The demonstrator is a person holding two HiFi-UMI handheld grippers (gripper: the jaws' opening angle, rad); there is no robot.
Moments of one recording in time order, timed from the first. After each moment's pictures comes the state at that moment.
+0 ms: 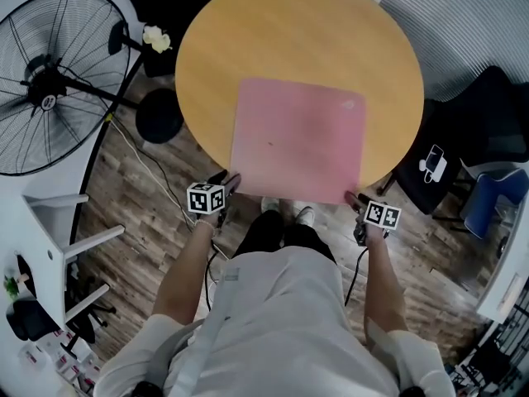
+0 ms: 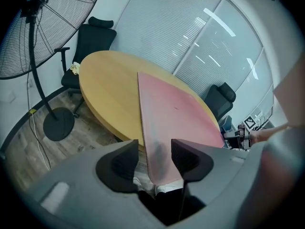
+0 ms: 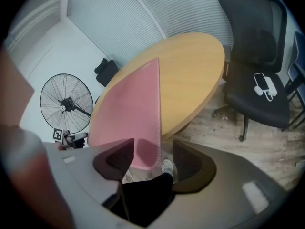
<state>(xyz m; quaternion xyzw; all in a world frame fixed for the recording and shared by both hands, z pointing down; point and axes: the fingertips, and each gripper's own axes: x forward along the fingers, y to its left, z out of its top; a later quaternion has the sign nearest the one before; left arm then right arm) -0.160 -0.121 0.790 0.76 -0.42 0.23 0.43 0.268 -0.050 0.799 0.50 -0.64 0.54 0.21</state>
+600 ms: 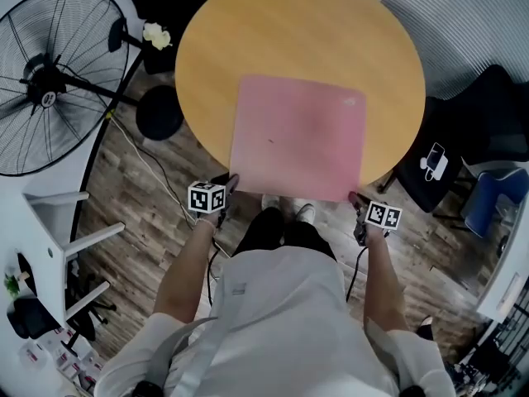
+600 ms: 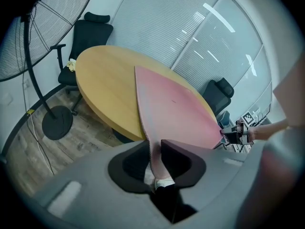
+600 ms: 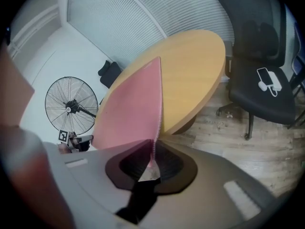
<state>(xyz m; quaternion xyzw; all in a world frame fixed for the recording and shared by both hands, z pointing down) -0.155 -0.108 0.798 0.77 -0.40 0.26 0.44 0.261 -0.046 0.800 0.48 -0.65 0.56 0.18</state>
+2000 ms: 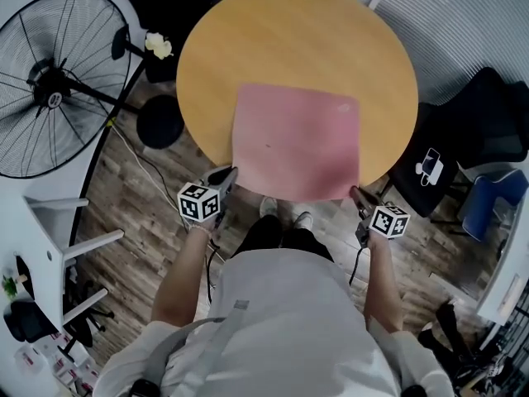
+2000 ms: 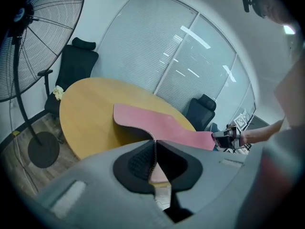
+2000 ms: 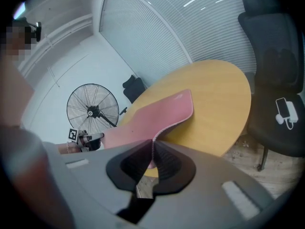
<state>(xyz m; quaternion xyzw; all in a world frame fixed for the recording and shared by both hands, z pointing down) -0.130 -0.145 0.685 0.84 -0.38 0.14 0.35 0.236 -0.088 0.684 0.46 -0.76 0.45 0.11</state>
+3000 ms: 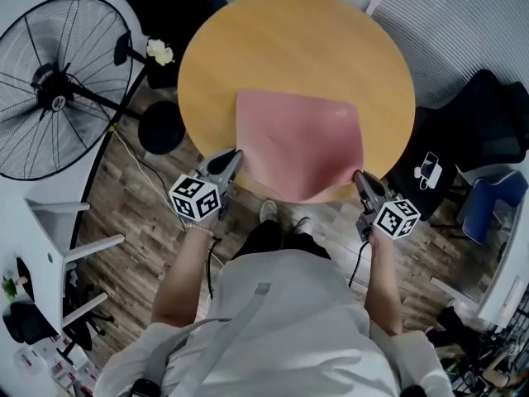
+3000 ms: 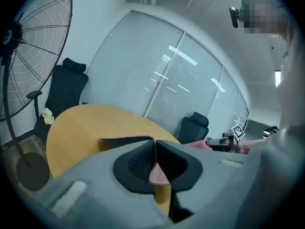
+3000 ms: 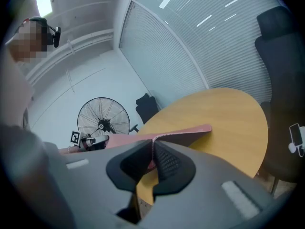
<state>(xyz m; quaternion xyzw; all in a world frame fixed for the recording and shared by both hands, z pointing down) -0.100 -0.193 0.562 0.88 -0.38 0.05 0.27 0.214 -0.142 0.572 0.46 -0.81 0.35 0.03</state>
